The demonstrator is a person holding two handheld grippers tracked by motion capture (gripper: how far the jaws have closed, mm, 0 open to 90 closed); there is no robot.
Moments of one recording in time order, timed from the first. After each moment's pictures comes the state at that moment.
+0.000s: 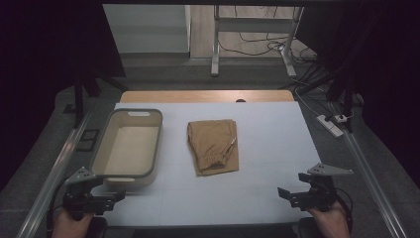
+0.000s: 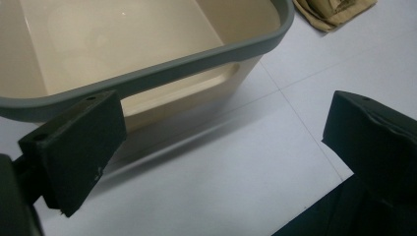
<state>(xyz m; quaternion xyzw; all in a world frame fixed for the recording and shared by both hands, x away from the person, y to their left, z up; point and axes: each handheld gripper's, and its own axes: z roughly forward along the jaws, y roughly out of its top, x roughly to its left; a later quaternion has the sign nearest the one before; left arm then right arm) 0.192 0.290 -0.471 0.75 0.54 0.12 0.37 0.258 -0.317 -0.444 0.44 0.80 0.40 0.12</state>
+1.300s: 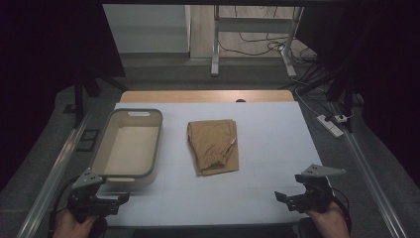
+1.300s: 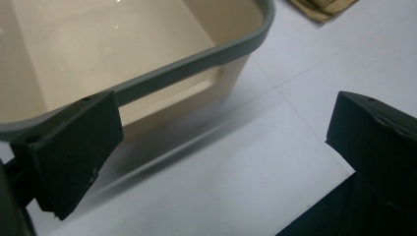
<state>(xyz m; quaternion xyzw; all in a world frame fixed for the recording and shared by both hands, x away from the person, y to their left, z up) 0.188 0.273 -0.466 0.78 0.50 0.15 0.36 0.257 -0.308 -0.445 0.41 0.82 0.37 0.11</state>
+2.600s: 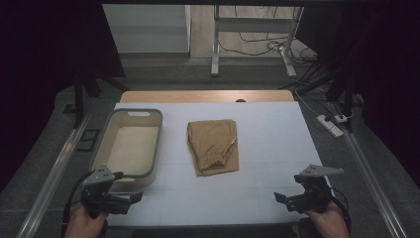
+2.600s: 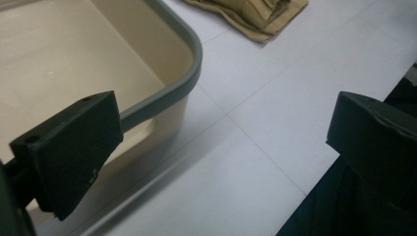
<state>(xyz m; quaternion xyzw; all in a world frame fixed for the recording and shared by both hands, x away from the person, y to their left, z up) 0.203 0.250 -0.462 0.80 0.43 0.12 0.40 0.258 -0.306 -0.447 0.41 0.83 0.37 0.11</state>
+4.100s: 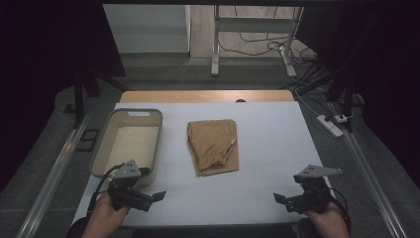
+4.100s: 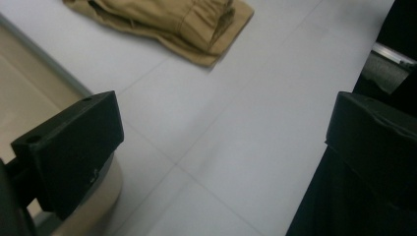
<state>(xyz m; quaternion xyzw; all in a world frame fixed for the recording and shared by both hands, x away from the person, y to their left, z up) 0.230 0.201 -0.465 0.83 0.35 0.08 0.43 0.257 -0.304 -0.447 0.40 0.84 0.36 0.12</state>
